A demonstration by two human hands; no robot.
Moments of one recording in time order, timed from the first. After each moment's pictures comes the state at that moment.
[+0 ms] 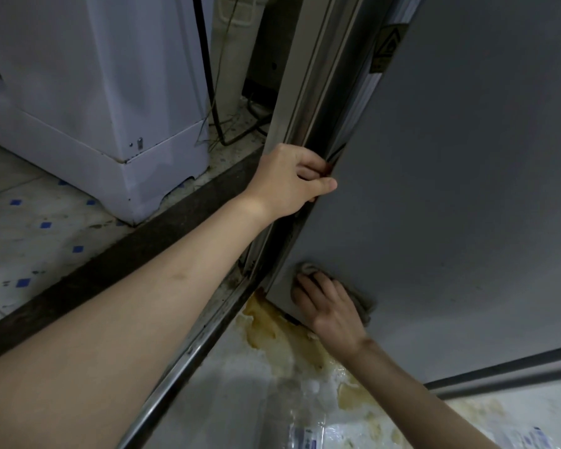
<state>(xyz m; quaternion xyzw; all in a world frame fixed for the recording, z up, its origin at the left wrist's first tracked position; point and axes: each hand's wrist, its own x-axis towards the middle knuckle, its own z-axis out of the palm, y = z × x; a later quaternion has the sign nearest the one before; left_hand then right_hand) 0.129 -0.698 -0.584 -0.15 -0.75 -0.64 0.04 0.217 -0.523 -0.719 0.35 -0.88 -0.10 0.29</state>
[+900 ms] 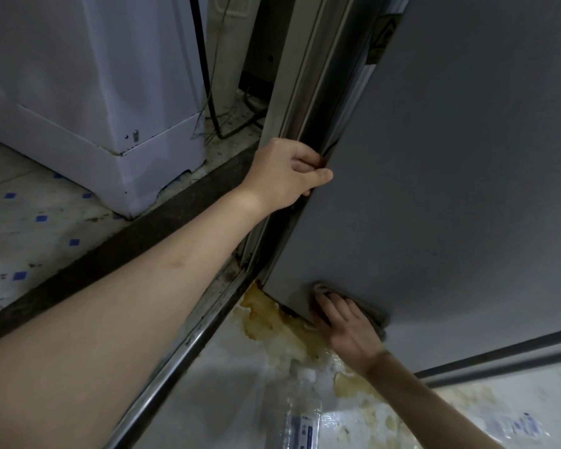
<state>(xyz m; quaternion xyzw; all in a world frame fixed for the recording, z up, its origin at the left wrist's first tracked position) 0.133 -0.697 -0.584 -0.12 -0.74 -0.66 0.02 0.239 -0.474 -0.748 0.38 -0.87 -0.15 0.28</state>
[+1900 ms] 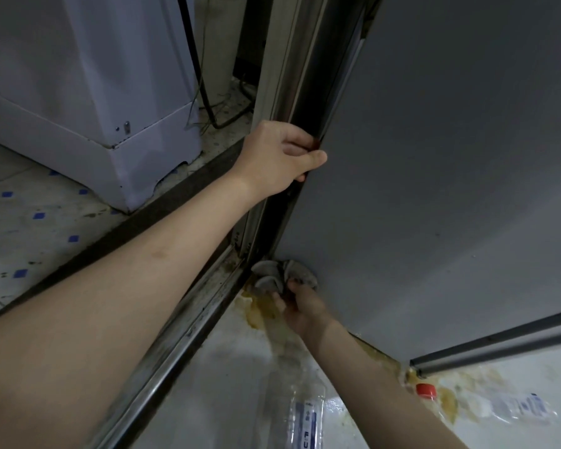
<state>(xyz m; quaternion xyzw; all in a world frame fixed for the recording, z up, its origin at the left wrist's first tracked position) 0.138 -0.695 -0.580 -0.12 -0.74 -0.67 0.03 0.208 -0.575 -0.756 -0.41 -0.40 0.81 -0.11</state>
